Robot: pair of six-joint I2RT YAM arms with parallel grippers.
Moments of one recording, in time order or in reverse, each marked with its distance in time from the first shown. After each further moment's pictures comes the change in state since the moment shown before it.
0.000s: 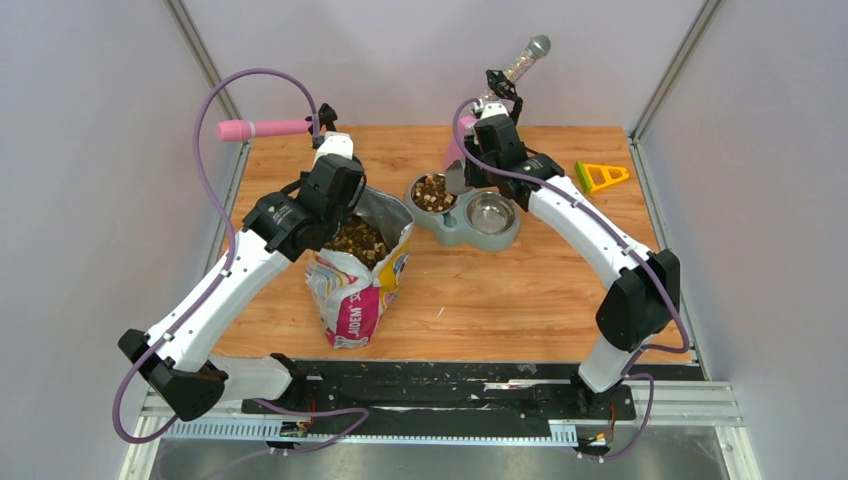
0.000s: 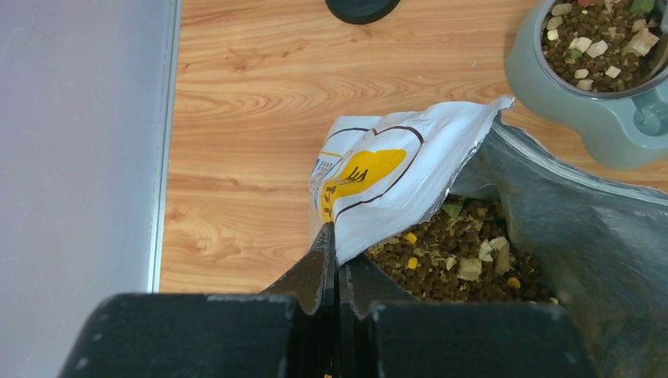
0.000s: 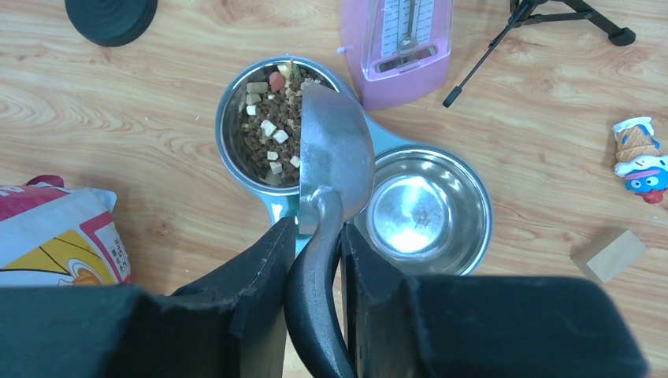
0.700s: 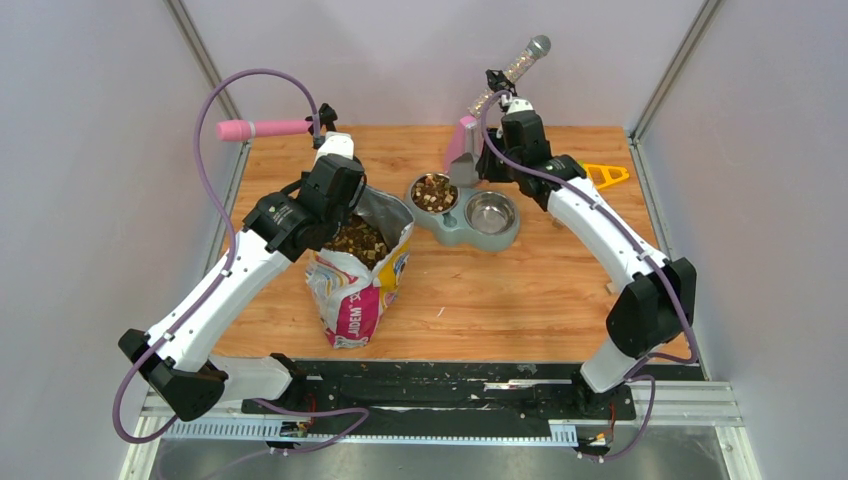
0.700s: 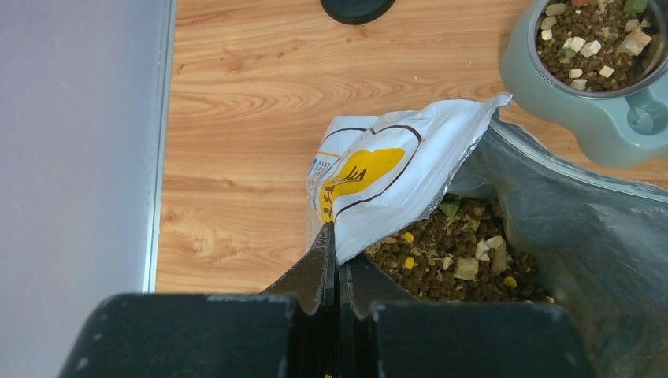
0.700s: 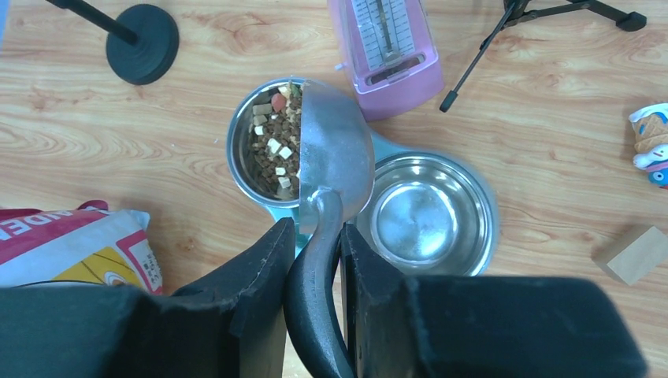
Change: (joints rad) left arm 0.000 0.000 -0.003 0.008 0.011 0.000; right arm -0.090 -0.062 -0.071 0.065 -0.111 0.074
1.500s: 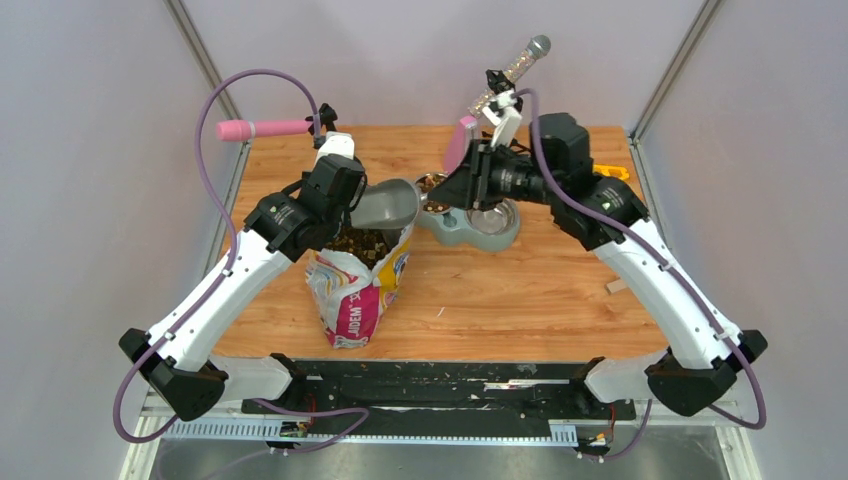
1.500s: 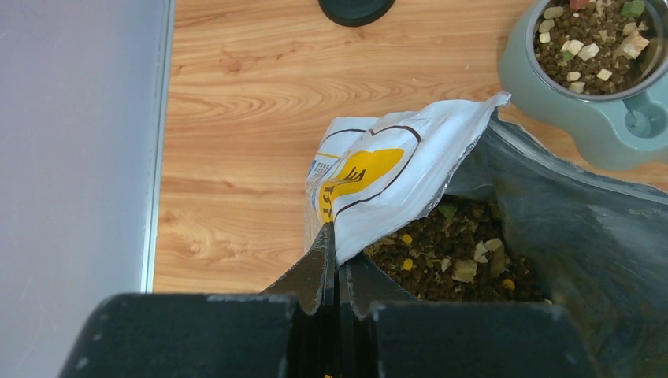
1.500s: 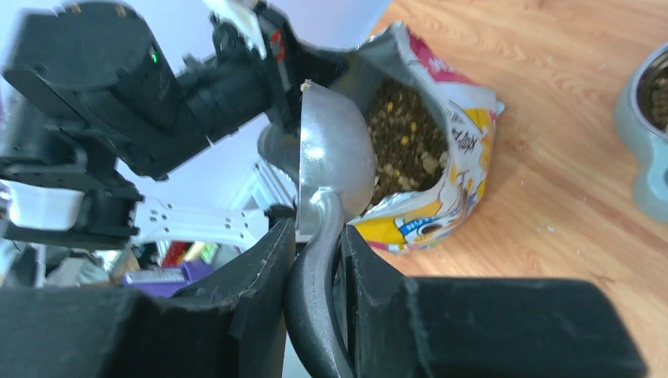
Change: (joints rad) left arm 0.000 0.001 -0.007 0.013 -0.001 -0.001; right arm 0.155 -0.333 0.091 -0.114 -0.574 0.261
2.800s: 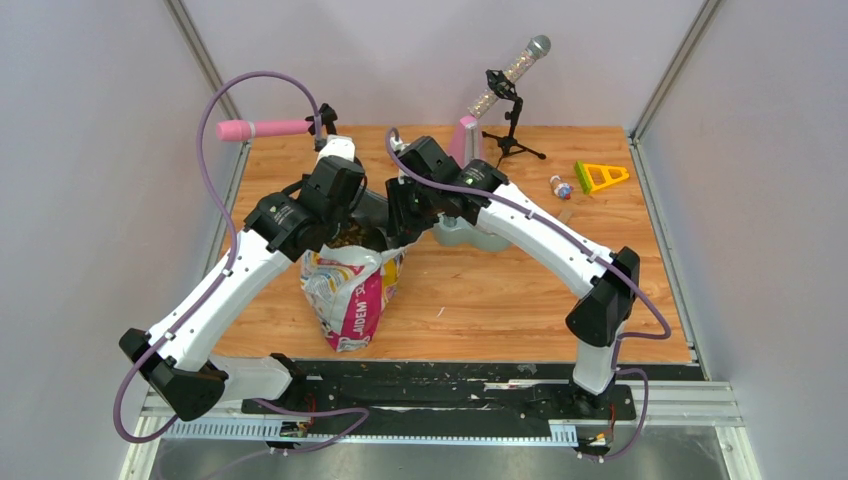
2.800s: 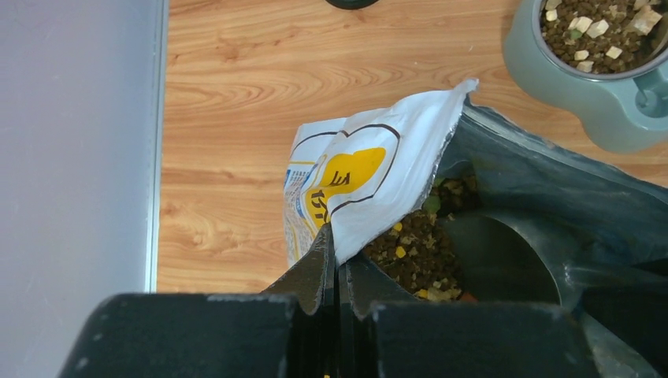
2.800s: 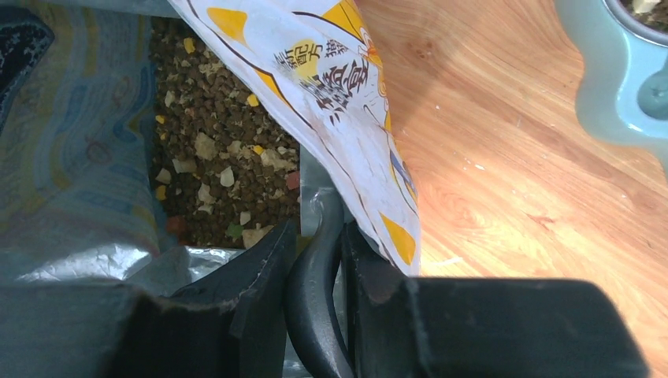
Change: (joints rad) left arm 0.002 0.000 -0.001 -0.026 0.022 0.000; right arm 0.272 0.551 0.319 -0.348 0.377 -0.108
